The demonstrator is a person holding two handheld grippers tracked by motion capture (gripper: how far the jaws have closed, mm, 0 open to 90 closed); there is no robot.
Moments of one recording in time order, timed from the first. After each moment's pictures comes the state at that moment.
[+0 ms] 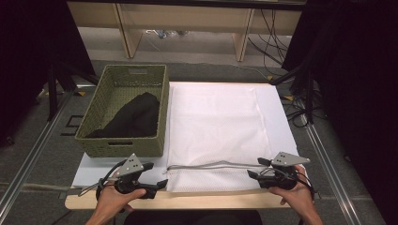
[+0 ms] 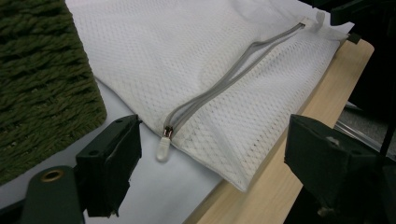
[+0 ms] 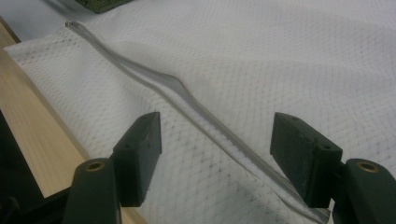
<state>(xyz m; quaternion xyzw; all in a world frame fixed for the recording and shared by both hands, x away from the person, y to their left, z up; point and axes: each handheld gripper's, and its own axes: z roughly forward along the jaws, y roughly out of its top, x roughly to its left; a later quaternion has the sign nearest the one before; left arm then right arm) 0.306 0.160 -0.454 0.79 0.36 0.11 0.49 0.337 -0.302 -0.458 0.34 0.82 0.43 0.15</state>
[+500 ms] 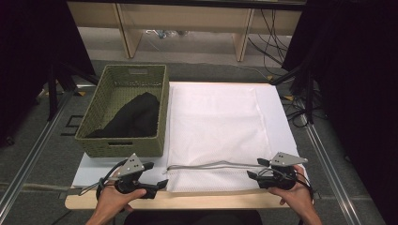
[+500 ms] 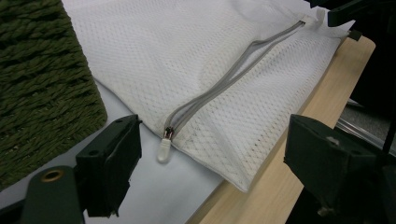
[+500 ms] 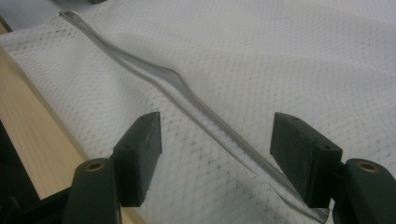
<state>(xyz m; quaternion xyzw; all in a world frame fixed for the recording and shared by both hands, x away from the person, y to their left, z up) 0.306 0.159 -0.454 0.80 0.35 0.11 0.48 0.338 -0.299 -0.460 0.34 0.83 0.42 0.16</state>
